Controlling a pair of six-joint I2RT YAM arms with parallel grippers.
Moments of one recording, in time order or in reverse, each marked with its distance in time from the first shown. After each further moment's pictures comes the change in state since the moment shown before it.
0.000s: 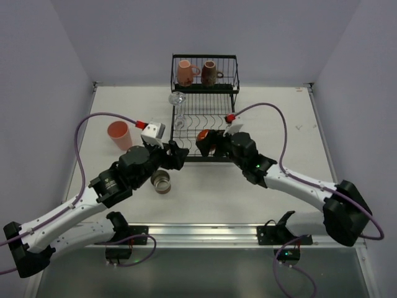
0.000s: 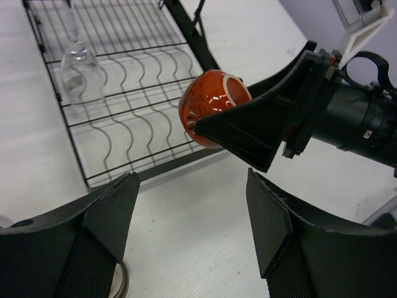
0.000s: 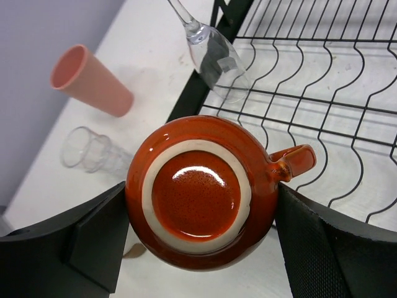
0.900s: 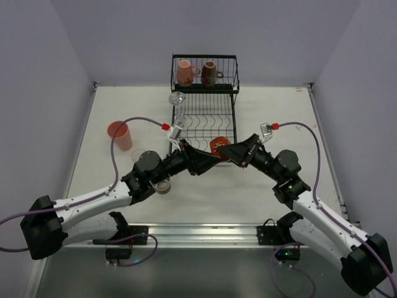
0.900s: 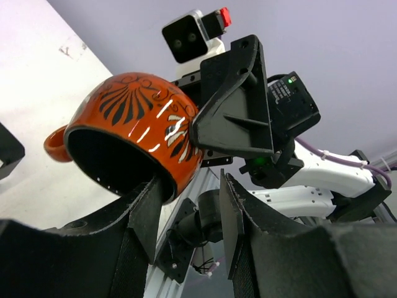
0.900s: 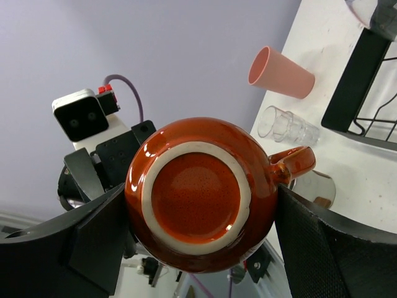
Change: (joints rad) left arm -0.033 0.235 -0.208 0.834 0.505 -0.447; right arm -0.267 -0.519 -0.335 0.211 -0.596 0.721
